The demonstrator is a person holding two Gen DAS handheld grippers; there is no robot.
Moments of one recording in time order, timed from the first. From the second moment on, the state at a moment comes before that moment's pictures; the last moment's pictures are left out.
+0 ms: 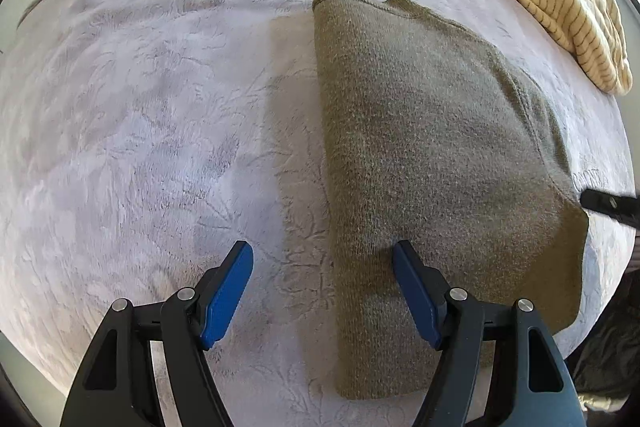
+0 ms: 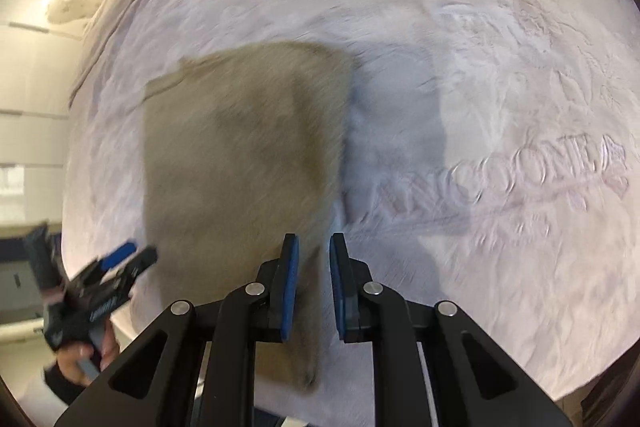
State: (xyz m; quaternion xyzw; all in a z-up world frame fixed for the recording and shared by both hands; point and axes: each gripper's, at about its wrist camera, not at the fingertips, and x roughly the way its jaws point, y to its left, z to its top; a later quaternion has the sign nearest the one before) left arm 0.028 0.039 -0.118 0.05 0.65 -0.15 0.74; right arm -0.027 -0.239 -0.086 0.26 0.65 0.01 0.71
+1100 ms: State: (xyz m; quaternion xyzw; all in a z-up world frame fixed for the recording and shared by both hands) left arm 0.001 0.034 -0.143 0.05 0.70 -0.18 0.69; right arm -0.051 -0.254 -0.077 0.25 0.65 0.01 0.71
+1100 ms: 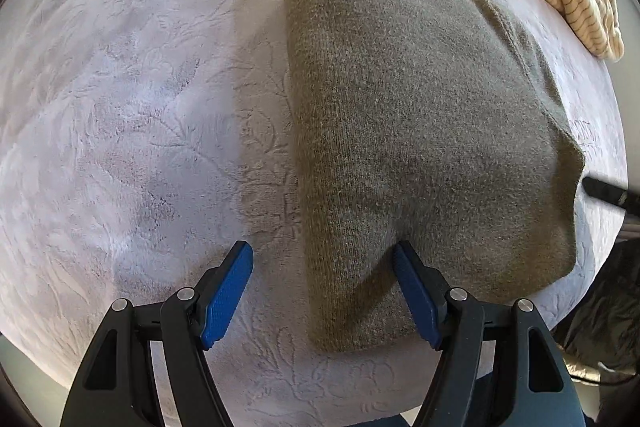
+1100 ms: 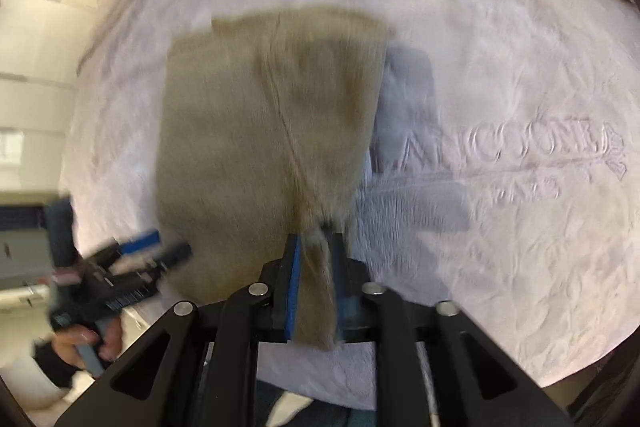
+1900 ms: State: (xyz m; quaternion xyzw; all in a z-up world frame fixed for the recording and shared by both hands) left arm -0.003 0.036 -0.143 0.05 0.71 -0.17 0.68; right arm -0.073 -0.262 -0.135 0.32 0.69 -0.02 0.65
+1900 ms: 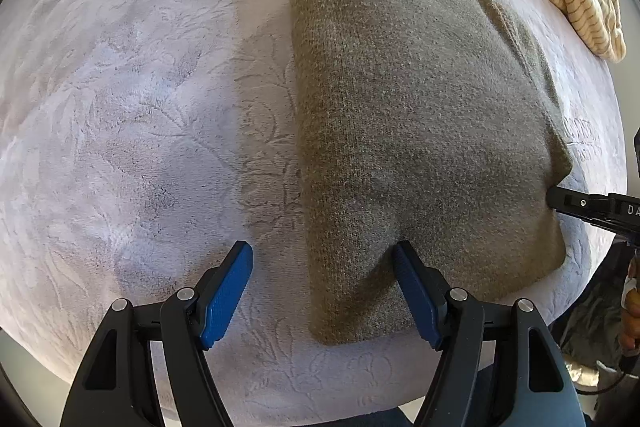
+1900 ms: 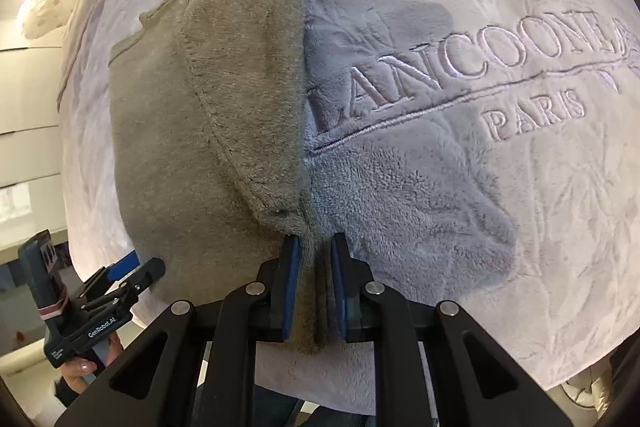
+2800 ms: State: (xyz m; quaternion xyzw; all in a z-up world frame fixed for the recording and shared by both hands) left arm 0.001 0.021 -0.091 0.05 0.68 -0.18 0.71; right arm -0.064 -0.243 -0.073 0.26 0.67 -0.05 0.69
